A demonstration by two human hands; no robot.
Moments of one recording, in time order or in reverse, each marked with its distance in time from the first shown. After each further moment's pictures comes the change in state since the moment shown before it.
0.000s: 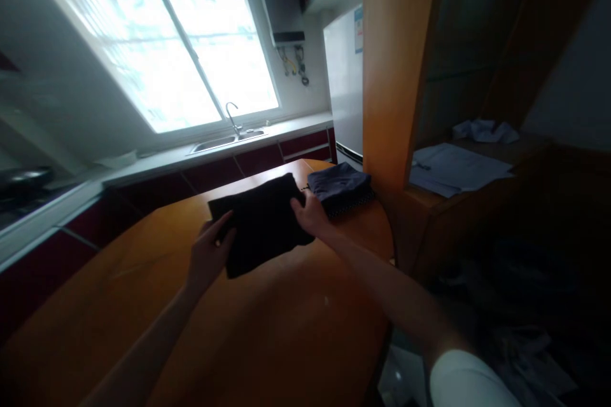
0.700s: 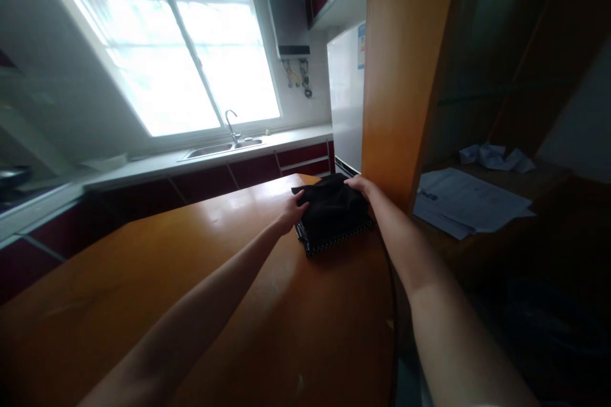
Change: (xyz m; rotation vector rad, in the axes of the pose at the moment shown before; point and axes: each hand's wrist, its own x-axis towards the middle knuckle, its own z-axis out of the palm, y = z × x) left_hand 0.153 0.036 0.263 -0.237 -0.404 -0.276; right_hand 0.202 0.107 -0.154 -0.238 -0.067 0.469
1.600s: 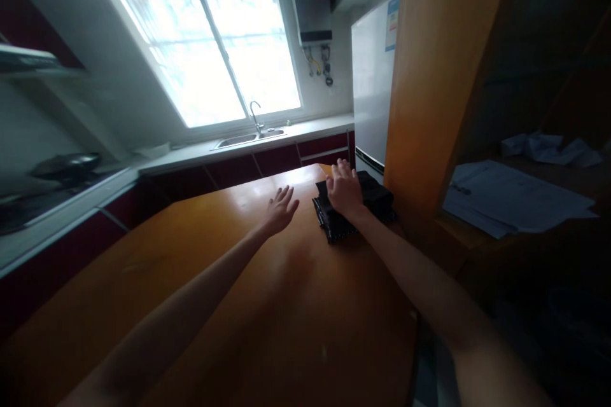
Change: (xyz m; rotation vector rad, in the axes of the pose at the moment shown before) left_hand -0.067 -0.037 -0.092 0.615 0.019 0.109; right_hand -0.100 -0.039 0.098 -0.442 0.381 -0.718
